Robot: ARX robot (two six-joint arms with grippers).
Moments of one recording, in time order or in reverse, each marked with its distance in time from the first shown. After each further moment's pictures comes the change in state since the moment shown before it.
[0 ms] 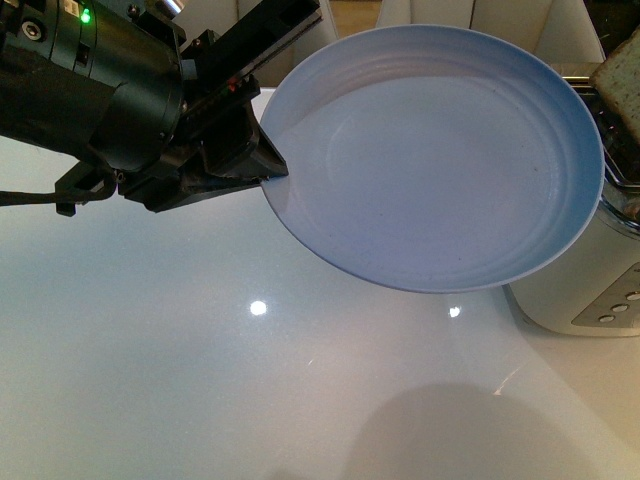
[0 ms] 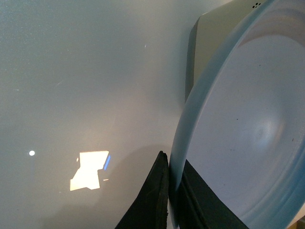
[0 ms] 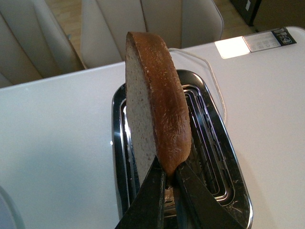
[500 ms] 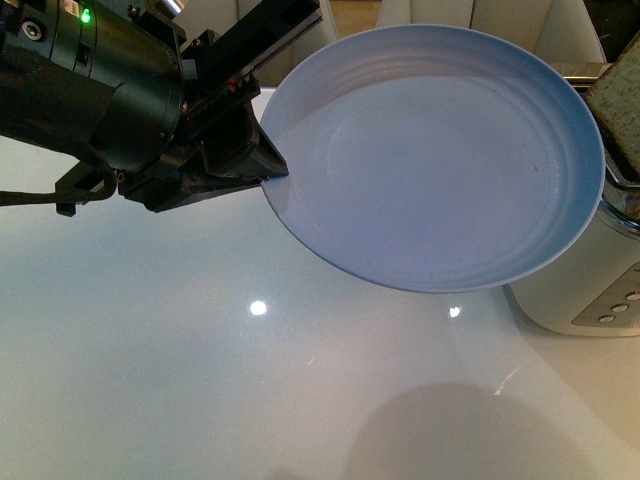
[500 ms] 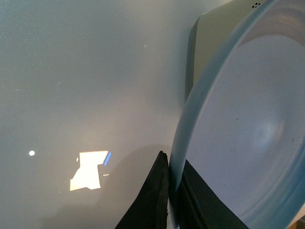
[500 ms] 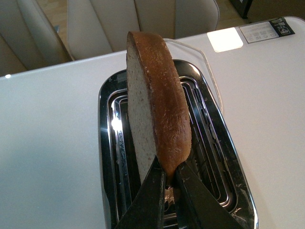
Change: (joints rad) left arm 0.000 0.000 0.000 0.000 0.000 0.000; right arm 0.001 0.080 0.008 0.054 0.015 -0.005
